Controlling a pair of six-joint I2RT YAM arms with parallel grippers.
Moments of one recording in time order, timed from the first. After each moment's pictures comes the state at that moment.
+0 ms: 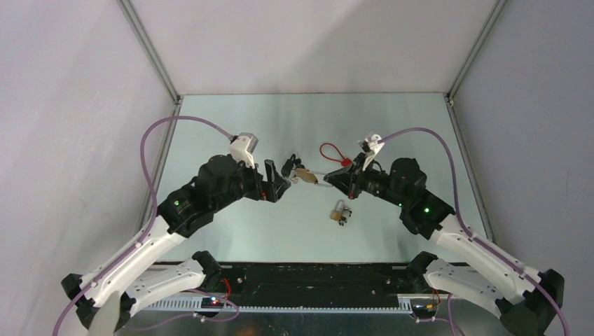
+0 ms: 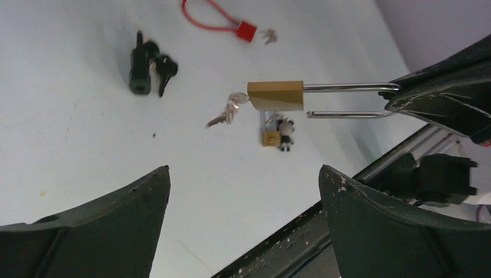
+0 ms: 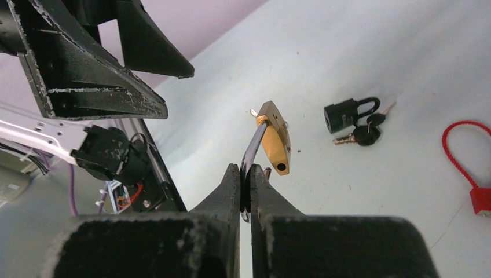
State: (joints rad) left arm -0.79 0.85 0.98 -0.60 -0.10 -0.51; right arm 0.74 0.89 0.76 0.03 -0.29 0.31
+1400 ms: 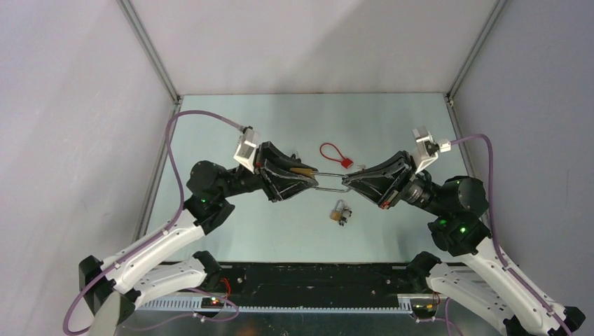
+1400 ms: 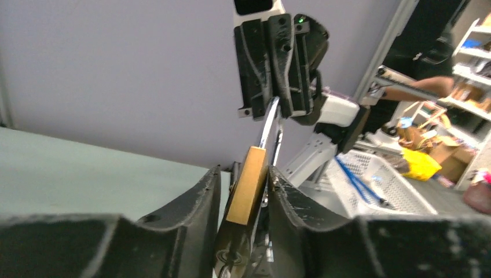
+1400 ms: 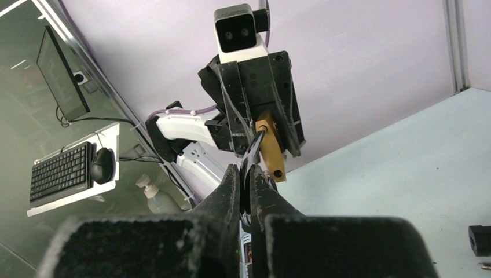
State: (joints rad) left arm -0.79 0.93 0.81 0.57 0.66 -0.57; right arm 0.71 0.63 0.83 0.27 -0.54 0.71
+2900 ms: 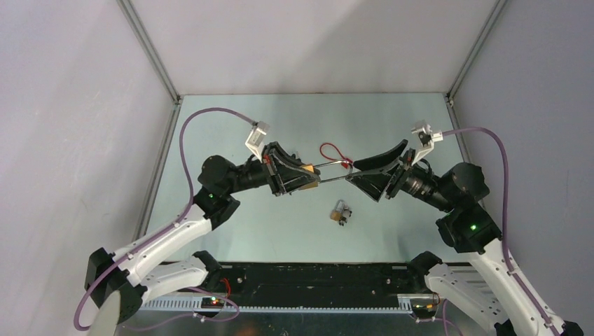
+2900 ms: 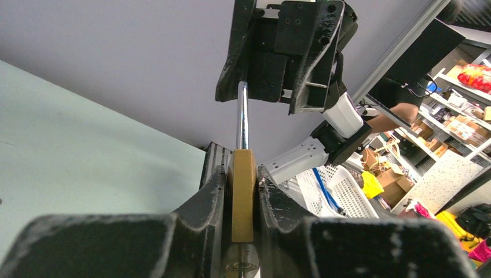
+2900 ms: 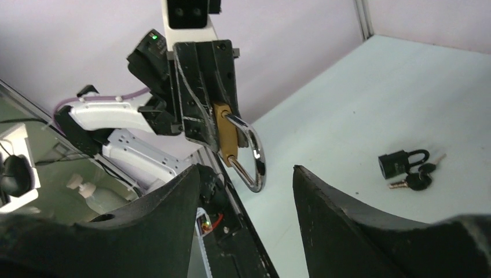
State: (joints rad) left arm -0.73 1.00 0.76 0.61 0.68 -0.80; right arm 0.56 0.65 0.92 -0.07 -0.53 0.57
